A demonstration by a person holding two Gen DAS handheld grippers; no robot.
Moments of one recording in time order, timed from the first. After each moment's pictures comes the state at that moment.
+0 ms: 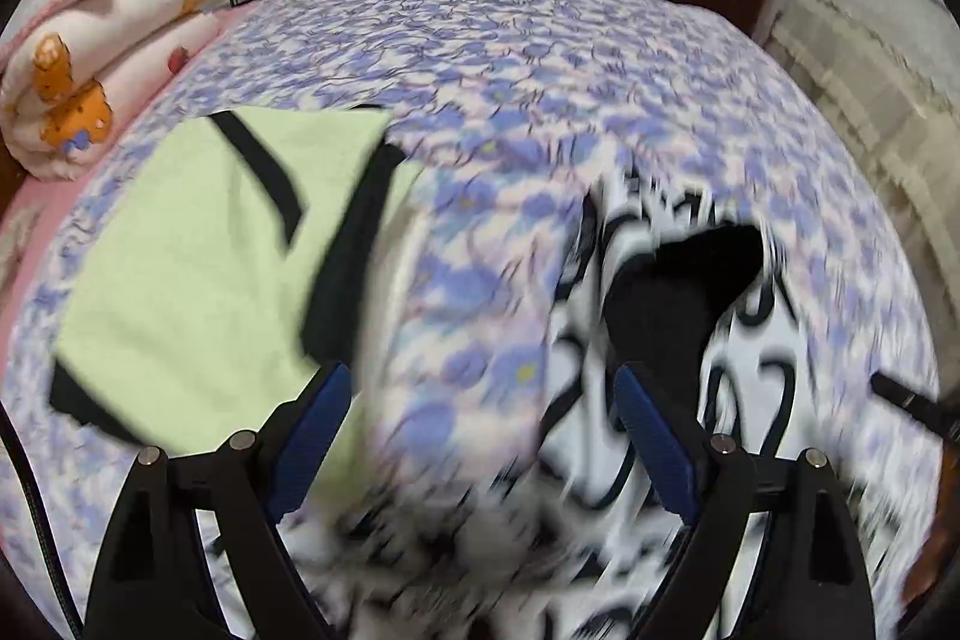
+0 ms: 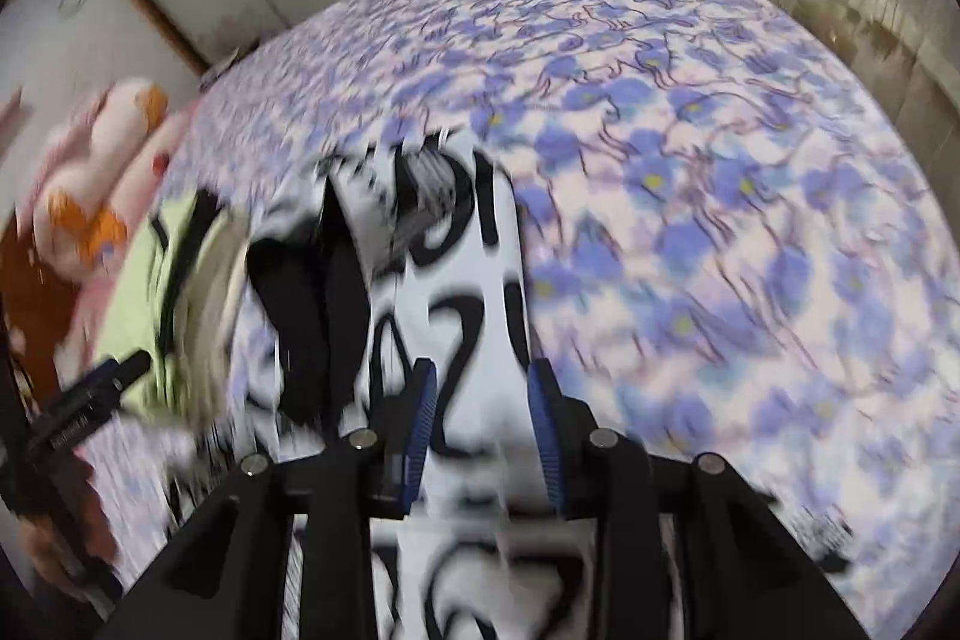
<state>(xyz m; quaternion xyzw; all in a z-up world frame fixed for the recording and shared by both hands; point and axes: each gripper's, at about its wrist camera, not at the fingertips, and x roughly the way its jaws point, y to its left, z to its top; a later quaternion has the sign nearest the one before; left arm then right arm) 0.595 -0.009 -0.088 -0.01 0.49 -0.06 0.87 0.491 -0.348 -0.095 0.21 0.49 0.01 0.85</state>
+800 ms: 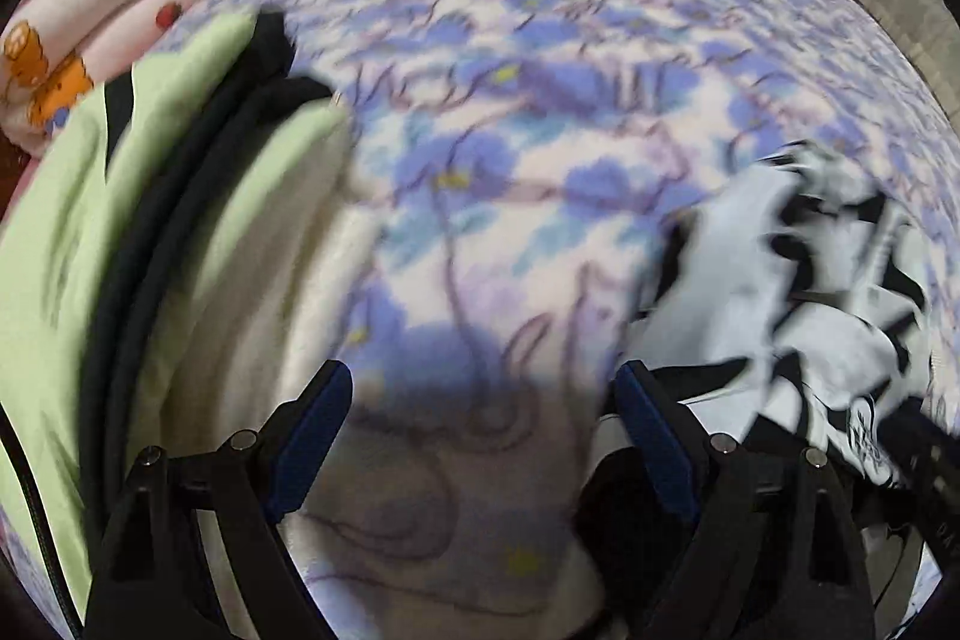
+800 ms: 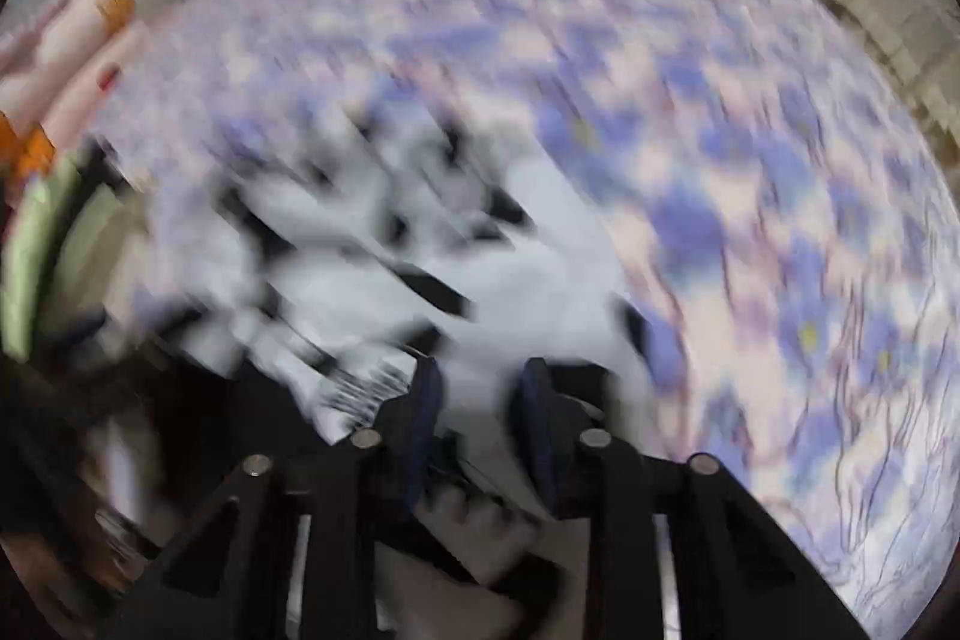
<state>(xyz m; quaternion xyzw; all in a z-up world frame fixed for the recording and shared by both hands) 0.695 -0.044 -0.220 0.03 0.56 0.02 0.83 0.603 -0.307 -0.192 0.08 0.56 0.01 0.83</state>
